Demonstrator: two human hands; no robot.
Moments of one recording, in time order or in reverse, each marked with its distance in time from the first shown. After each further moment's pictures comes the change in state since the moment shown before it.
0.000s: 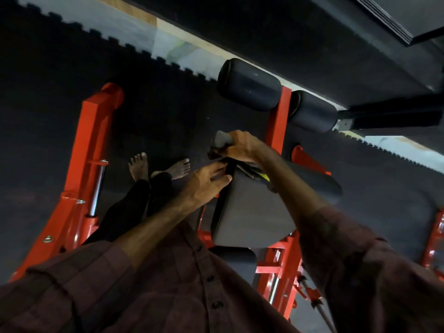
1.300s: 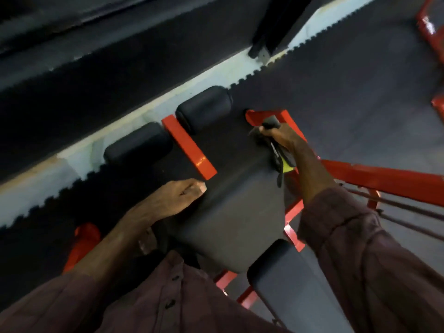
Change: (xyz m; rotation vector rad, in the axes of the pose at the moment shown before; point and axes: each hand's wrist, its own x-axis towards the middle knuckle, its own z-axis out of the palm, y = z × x) left_hand 0.131 0.166 0.054 0.953 -0.686 0.206; right_hand -0.115 0.342 0.007 1.217 0.701 0.567
